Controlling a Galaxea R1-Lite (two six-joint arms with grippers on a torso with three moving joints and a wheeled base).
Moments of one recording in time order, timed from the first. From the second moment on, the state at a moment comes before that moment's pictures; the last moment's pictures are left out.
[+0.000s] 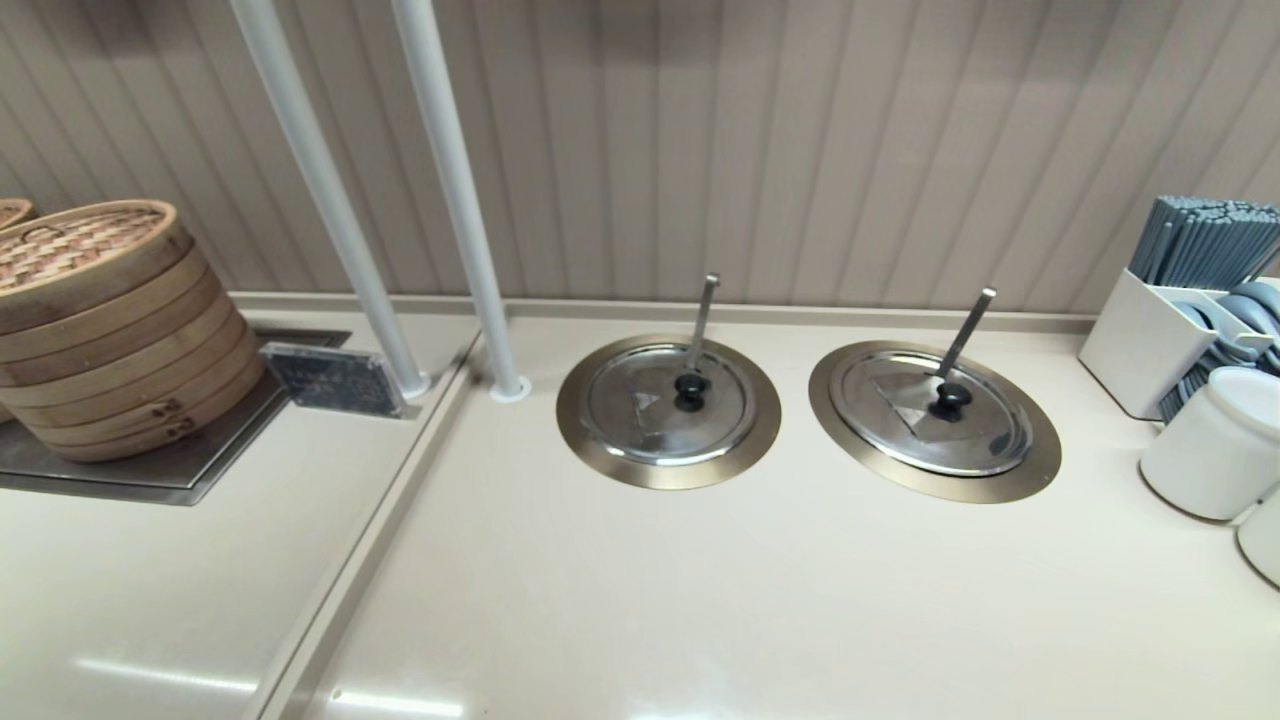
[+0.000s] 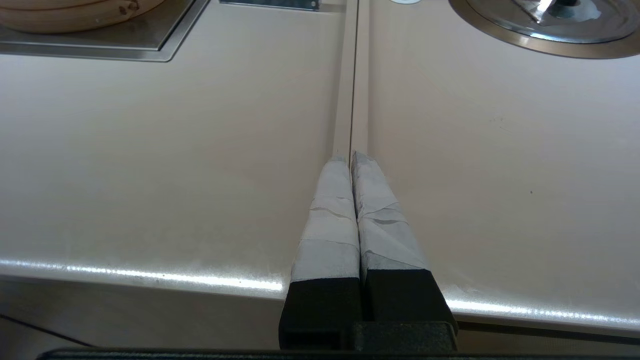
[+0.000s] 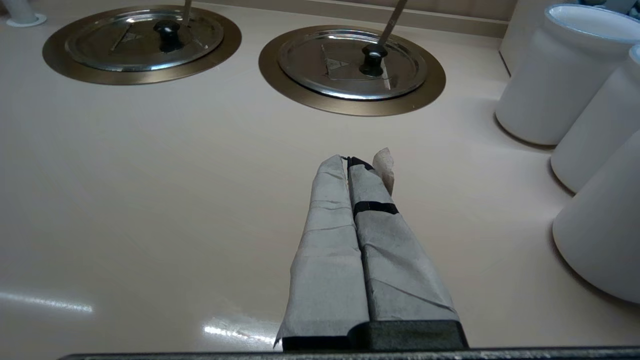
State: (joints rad) left arm 0.00 0.00 -0.02 0.05 0.00 0.00; right arm 0.00 0.00 -0.02 -0.04 0.04 -0.11
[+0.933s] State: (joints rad) left arm 0.00 0.00 -0.02 0.05 0.00 0.00; right arm 0.00 0.00 0.00 -0.01 0.03 -0.06
